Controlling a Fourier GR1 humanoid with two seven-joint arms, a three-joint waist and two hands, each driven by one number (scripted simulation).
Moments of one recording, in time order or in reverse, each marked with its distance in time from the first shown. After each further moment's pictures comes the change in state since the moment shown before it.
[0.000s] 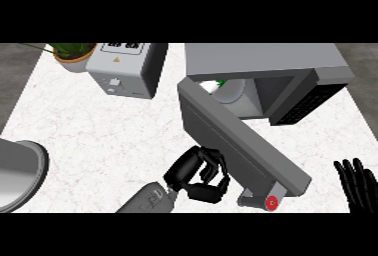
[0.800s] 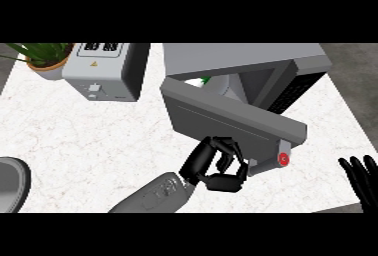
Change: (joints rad) left arm -0.203 0.001 -0.217 0.058 0.433 0.270 -0.046; right arm 0.009 -0.075 0.031 -0.248 -0.107 0.090 0.174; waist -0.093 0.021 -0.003
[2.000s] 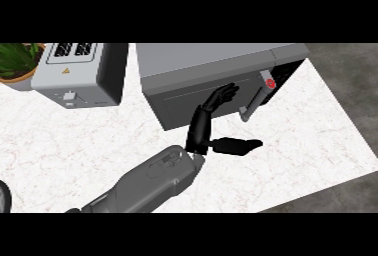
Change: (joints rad) left arm -0.200 -0.006 0.049 0.044 0.368 0.332 -0.001; right arm -0.223 -0.234 -0.240 -0.110 0.118 -0.068 0.064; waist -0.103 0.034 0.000
